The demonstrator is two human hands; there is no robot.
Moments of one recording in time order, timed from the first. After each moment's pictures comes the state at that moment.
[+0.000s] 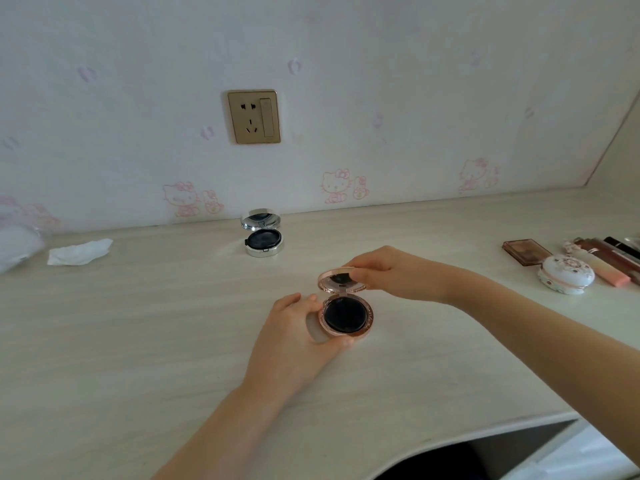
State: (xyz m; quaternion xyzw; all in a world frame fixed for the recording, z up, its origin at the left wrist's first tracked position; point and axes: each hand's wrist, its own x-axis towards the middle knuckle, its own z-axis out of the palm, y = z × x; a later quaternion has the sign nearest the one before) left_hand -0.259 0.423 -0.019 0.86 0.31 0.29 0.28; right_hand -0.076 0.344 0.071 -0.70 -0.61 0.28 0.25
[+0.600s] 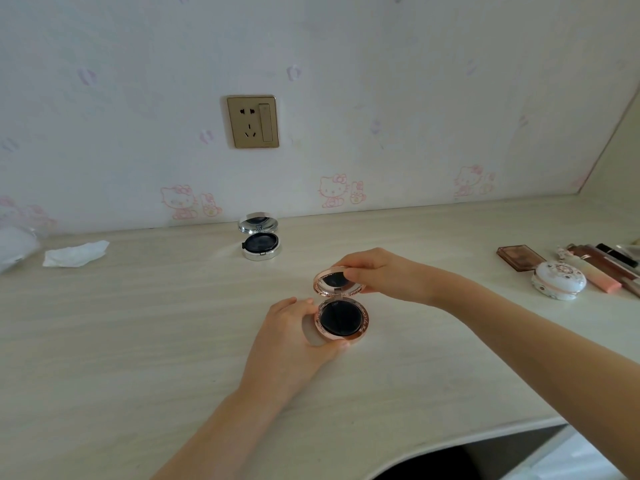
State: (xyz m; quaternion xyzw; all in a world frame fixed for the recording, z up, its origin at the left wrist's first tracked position) left_hand -0.259 0.420 -0.016 0.86 0.32 0.28 0.28; right_hand -0.081 0.349 0.075 -0.70 -0.58 0.31 0.28
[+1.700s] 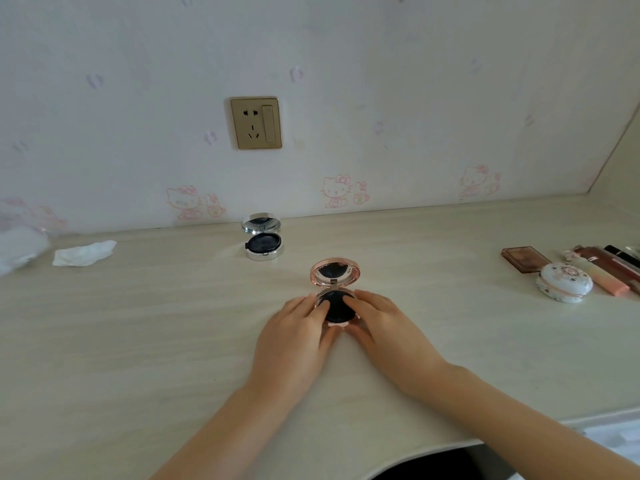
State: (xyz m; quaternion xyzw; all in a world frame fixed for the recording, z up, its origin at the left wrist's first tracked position) left_hand -0.251 0.416 -0.013 0.93 0.30 0.21 0.05; right_hand -0.114 0.321 -0.008 -0.76 -0.60 0.01 0.25
